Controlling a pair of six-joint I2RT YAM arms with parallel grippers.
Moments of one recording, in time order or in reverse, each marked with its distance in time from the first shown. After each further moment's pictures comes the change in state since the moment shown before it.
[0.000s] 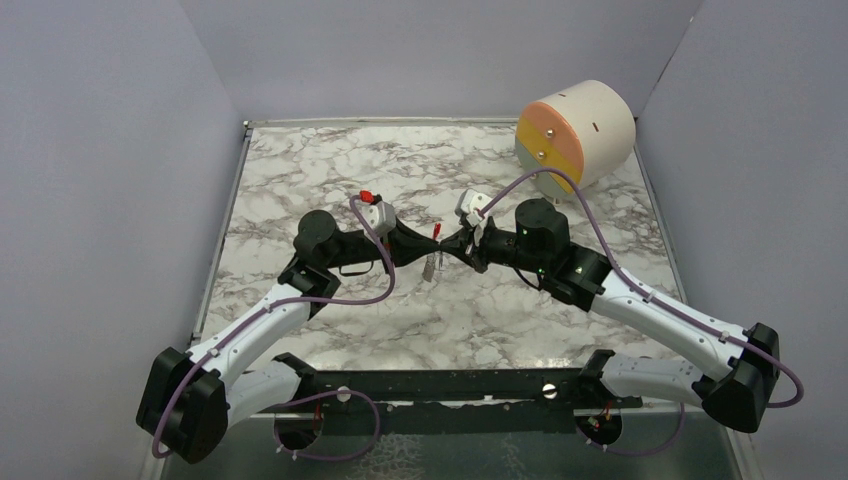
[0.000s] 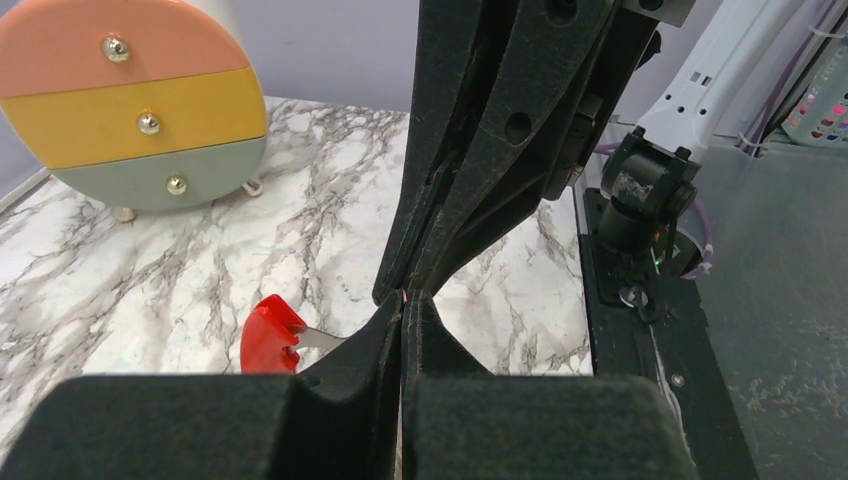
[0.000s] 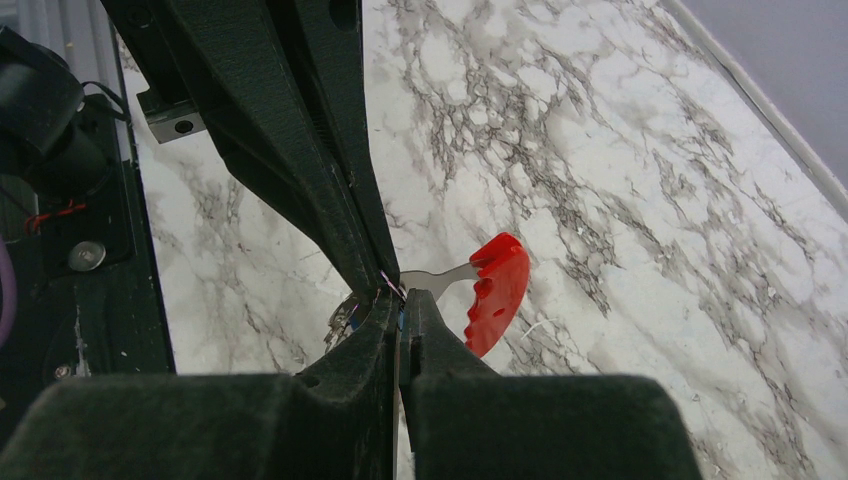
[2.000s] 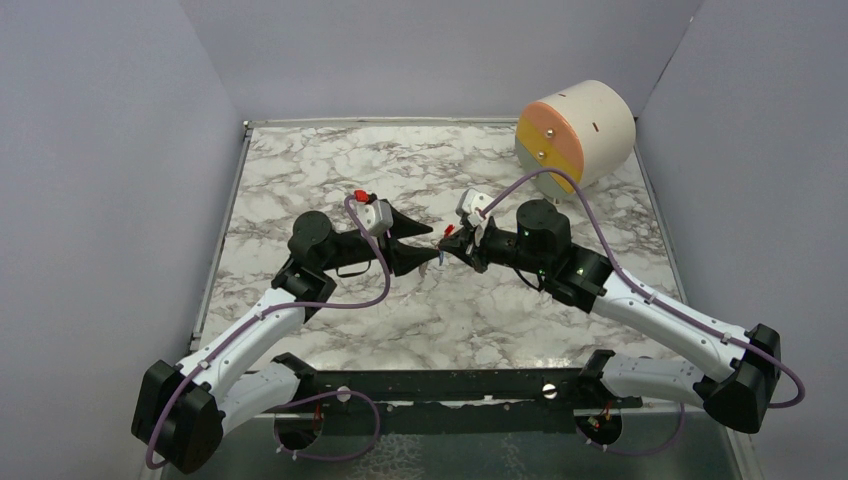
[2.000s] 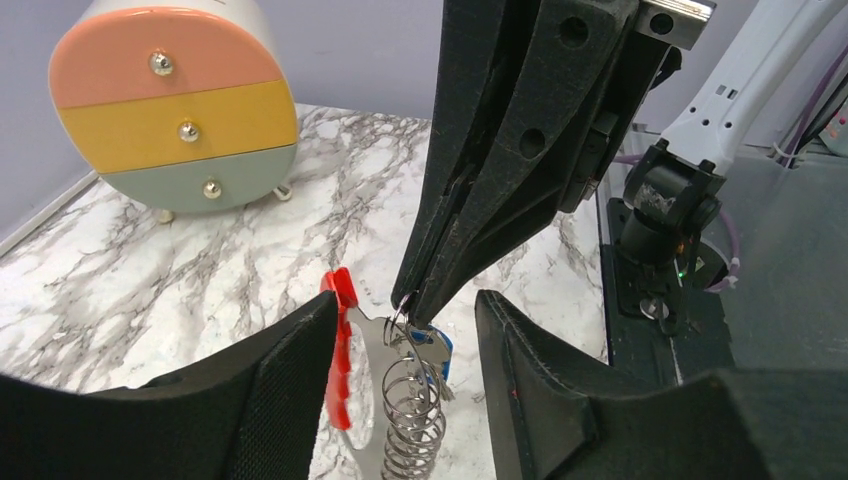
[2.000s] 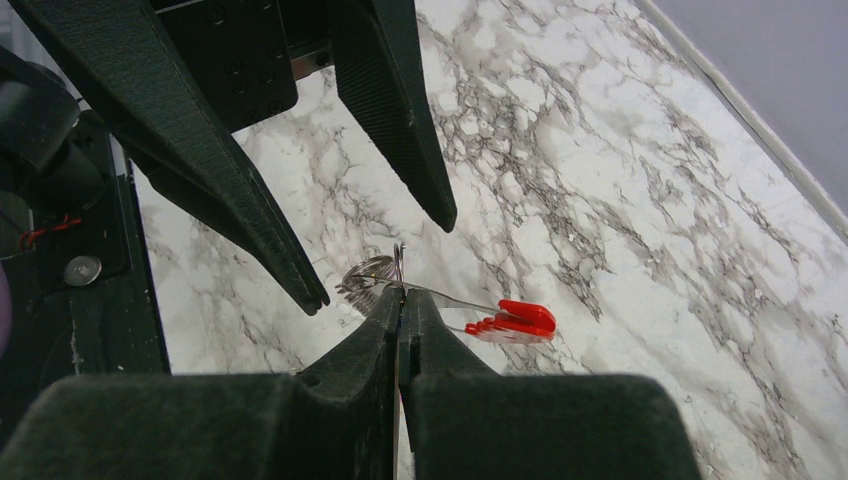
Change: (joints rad) left arm -0.006 -0.057 0.019 -0.077 -0.072 0.042; right arm 0.011 -0.008 0.000 0.010 0.016 0.006
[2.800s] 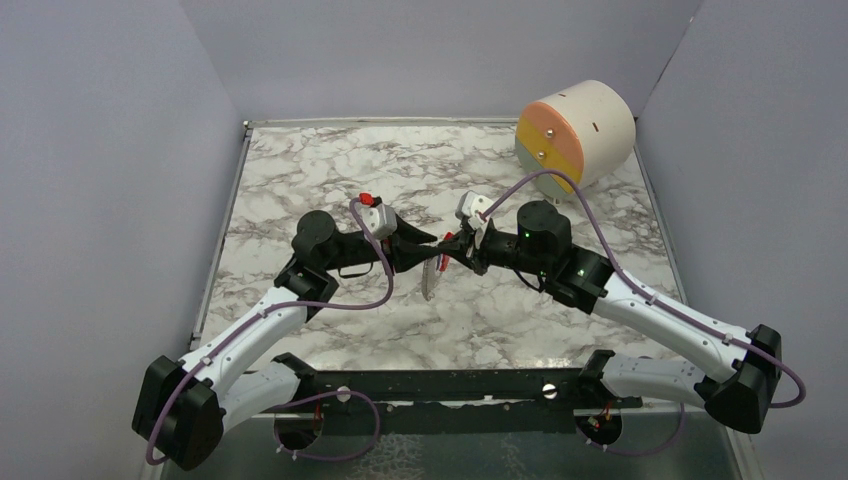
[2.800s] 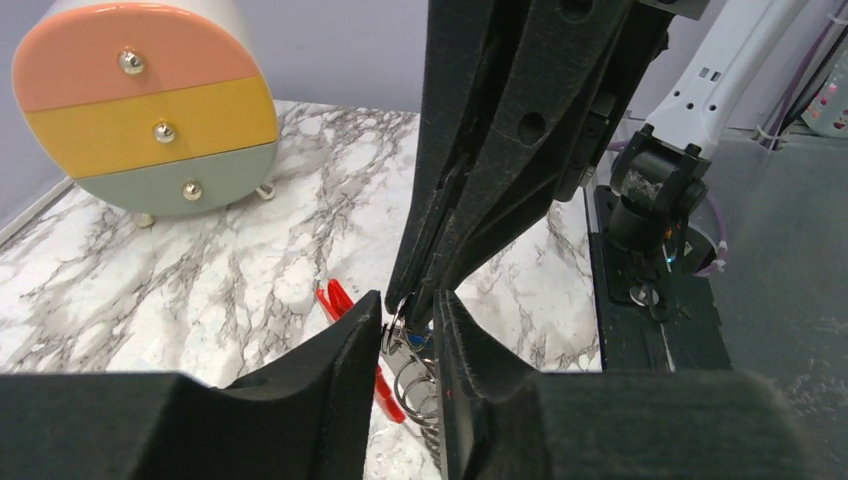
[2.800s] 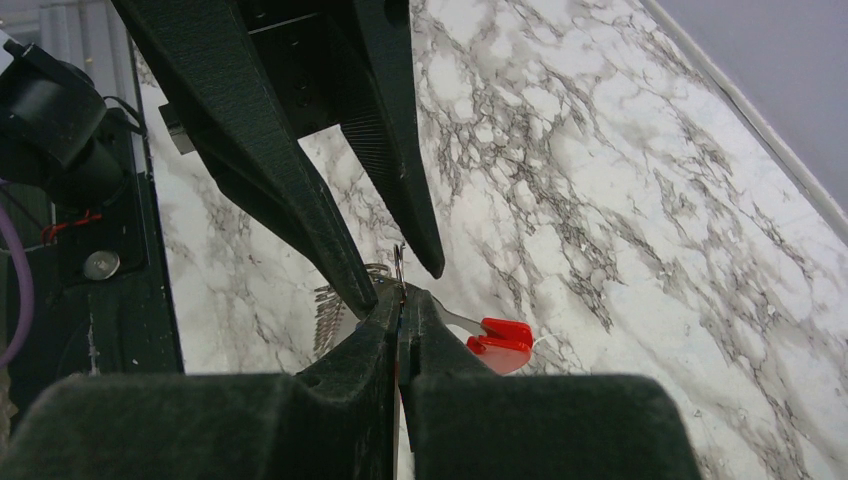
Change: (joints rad) left arm -0.005 0.018 0.000 0.000 0.021 0.022; right arm 0.011 -0.007 0.000 0.001 -0.025 0.006
